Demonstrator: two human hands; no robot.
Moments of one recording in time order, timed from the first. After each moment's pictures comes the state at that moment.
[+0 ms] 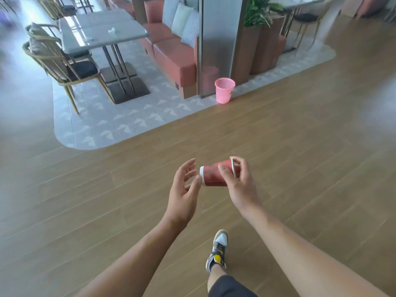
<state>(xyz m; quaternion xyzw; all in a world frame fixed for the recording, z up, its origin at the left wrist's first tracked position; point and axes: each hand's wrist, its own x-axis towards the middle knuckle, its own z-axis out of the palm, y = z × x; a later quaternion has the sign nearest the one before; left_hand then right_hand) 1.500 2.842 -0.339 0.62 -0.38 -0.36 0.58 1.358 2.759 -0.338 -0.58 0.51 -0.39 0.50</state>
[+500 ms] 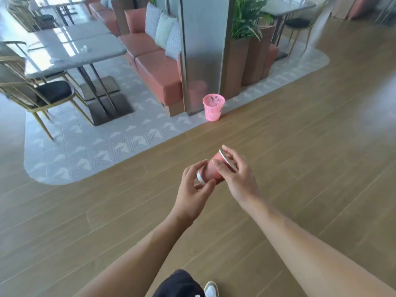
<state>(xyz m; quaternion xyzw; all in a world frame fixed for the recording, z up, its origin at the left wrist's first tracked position) 1.515 2.481 -0.315 0.61 -0.45 -0.38 0.53 1.383 2.401 -0.303 -0.61 0.47 -0.40 0.50</state>
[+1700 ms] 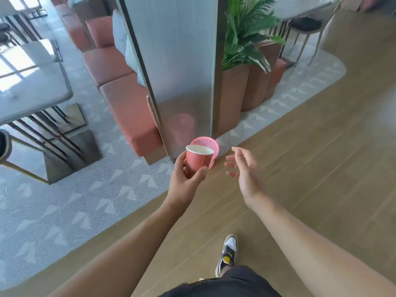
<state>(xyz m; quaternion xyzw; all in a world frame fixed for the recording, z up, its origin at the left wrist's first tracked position) 1.666 1.665 -0.350 0.63 -0.38 -0.41 0.54 1.499 1.599 -0.347 -0.47 0.50 -0.45 0.57</state>
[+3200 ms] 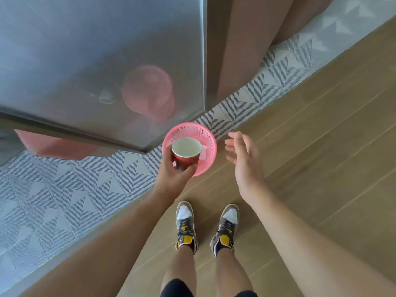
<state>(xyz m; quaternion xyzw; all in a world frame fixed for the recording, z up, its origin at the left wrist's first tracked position) 1.764 1.122 -0.722 0.75 -0.28 -0.48 0.37 1.593 1.049 -0.695 -0.40 0.62 -0.32 0.59</state>
